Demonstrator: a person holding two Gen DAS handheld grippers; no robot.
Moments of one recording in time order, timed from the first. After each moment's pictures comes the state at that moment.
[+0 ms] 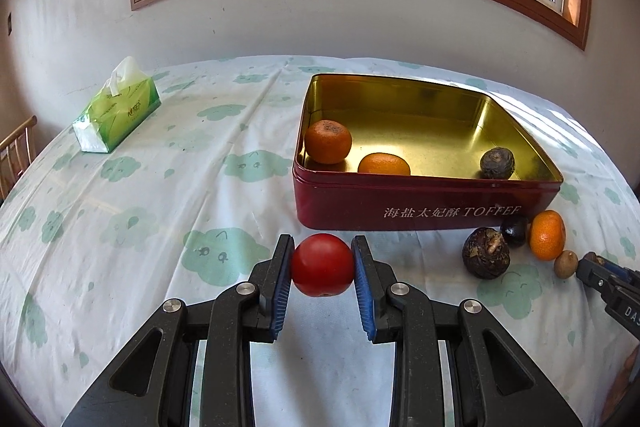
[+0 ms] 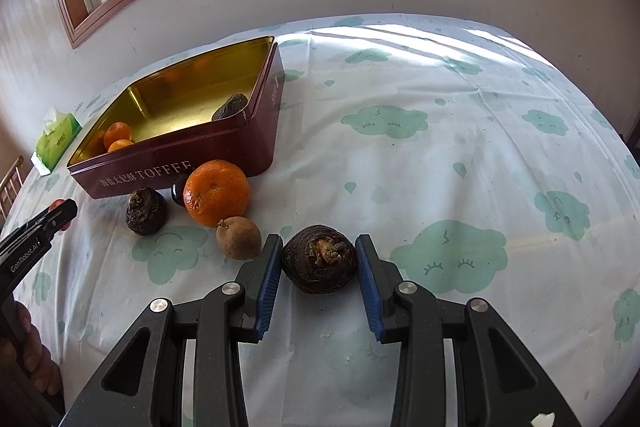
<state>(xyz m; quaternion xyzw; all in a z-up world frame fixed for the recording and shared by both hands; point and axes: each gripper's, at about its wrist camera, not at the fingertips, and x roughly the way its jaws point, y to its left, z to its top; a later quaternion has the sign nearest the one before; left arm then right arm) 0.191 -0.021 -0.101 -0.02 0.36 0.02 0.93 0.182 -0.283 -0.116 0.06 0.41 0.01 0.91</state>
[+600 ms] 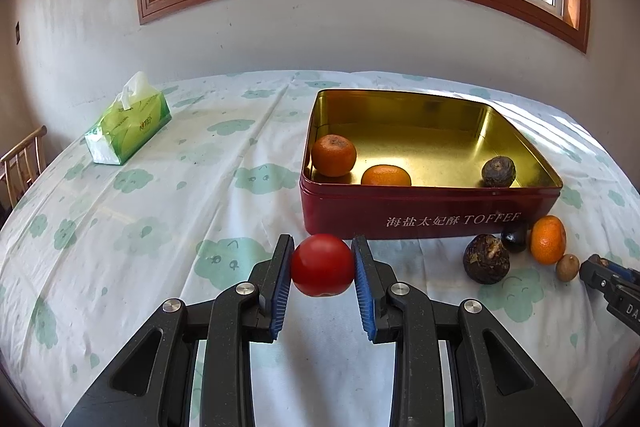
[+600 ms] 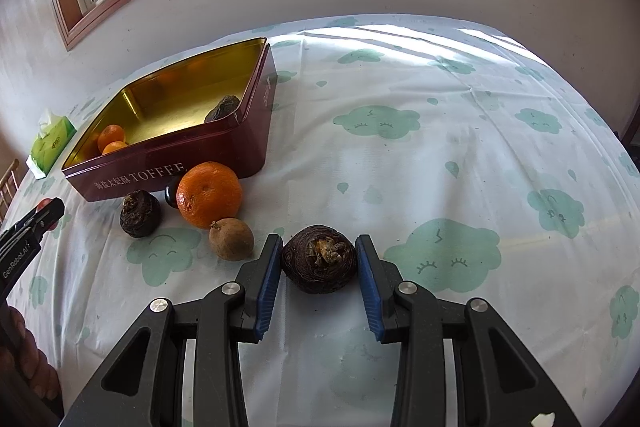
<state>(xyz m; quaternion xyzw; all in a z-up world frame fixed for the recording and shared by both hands) 0.183 -0.025 -0.094 -0.01 0.34 0.03 0.94 0.181 -0.286 -0.115 0.06 0.41 0.00 0.91</state>
